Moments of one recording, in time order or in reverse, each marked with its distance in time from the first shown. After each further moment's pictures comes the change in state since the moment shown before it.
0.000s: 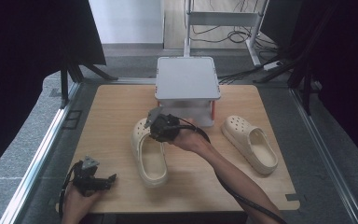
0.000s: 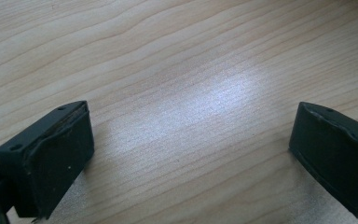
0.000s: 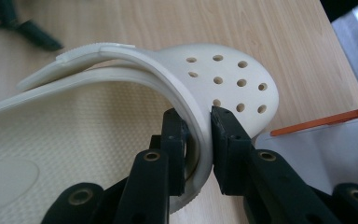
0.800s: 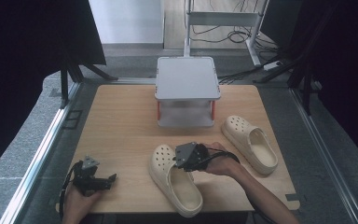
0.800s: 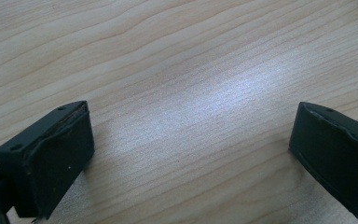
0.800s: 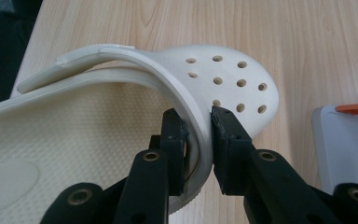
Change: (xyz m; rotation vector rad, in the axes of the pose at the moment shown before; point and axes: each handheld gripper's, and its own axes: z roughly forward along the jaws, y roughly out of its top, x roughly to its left) left arm 0.000 0.000 0.000 0.002 0.002 -0.004; right arm 0.056 -0.094 -0.032 -0.044 0.108 -0.246
